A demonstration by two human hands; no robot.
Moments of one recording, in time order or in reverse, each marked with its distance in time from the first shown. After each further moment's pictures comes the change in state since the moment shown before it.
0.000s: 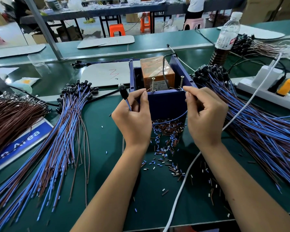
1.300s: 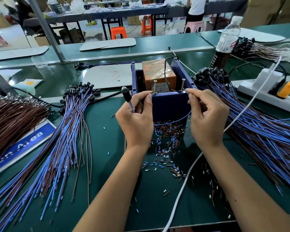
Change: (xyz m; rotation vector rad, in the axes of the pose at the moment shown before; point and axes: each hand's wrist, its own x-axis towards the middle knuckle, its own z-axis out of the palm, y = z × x) left_hand 0.000 -0.001 -0.002 -0.062 -0.094 -0.029; right_hand 0.000 0.003 -0.002 0.059 -0.013 0.052
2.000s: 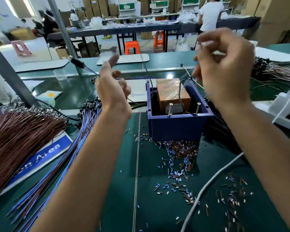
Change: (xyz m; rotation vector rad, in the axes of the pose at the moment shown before) left_hand 0.133 0.057 -0.029 -0.506 0.132 -0.426; right_hand 0.134 -0.075 0.015 0.166 -0.065 -0.022
